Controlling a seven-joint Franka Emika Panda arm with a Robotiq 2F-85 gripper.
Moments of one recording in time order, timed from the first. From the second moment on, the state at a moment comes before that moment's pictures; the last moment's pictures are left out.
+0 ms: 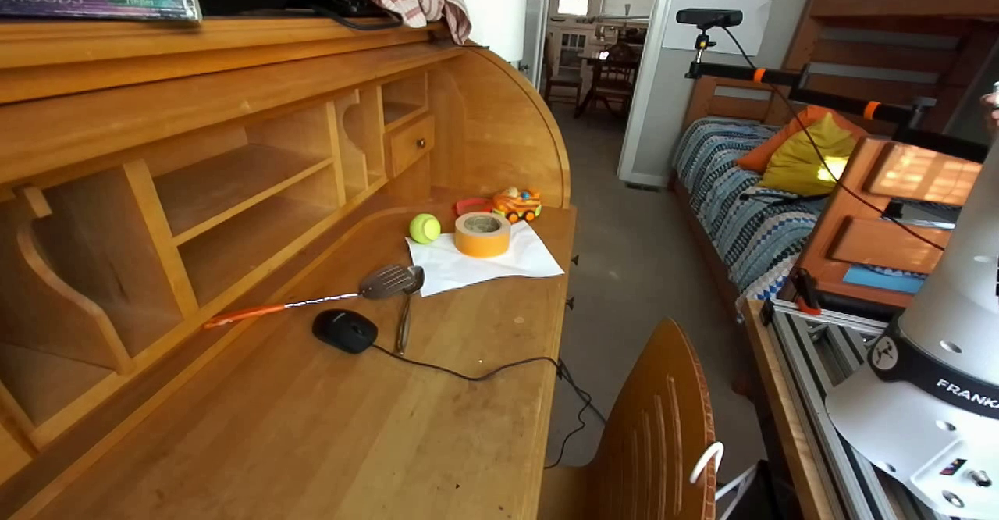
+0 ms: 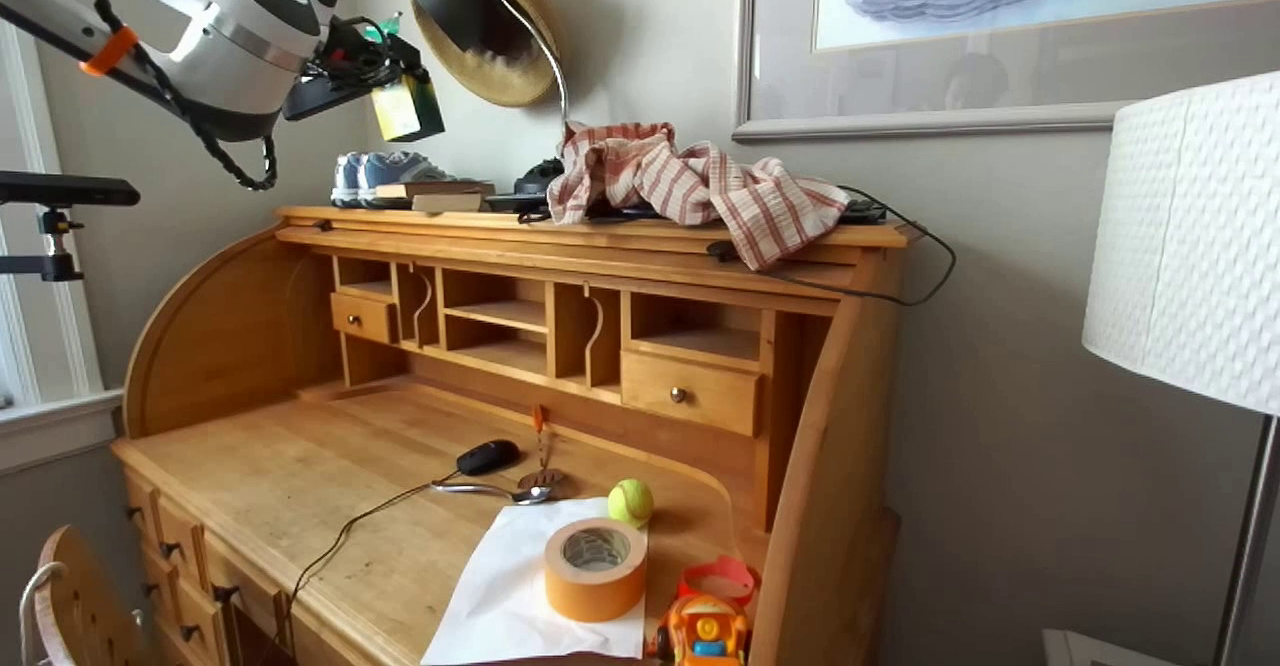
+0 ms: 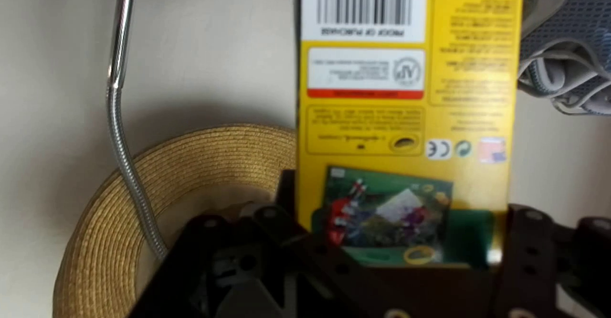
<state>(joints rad) -0.30 -0.06 0.38 -1.98 -0.97 3.43 0.67</state>
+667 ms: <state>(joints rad) -0.27 0.23 0.45 -1.76 -0.98 3.43 0.60</state>
